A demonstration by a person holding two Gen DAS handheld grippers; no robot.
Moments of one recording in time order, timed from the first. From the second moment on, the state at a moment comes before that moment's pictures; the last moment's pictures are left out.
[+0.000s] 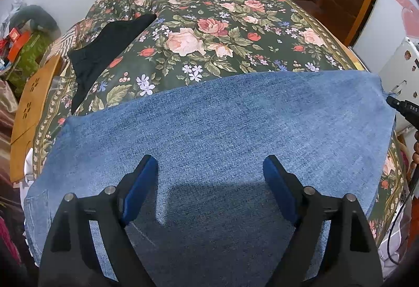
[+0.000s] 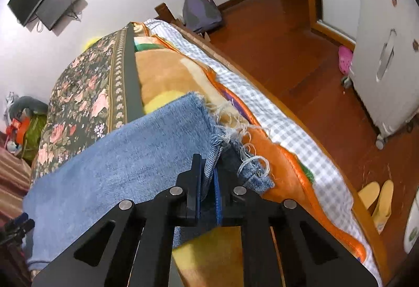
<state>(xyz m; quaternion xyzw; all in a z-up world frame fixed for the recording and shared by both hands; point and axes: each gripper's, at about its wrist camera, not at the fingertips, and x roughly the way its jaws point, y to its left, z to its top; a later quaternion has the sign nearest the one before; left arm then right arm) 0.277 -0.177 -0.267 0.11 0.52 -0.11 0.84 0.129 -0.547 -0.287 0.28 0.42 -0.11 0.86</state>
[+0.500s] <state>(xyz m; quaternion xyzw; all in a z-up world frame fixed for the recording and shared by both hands) 0.272 -0.178 -0.267 0.11 0.52 -0.11 0.84 0.118 -0.548 -0.294 0.23 0.44 -0.13 0.86</state>
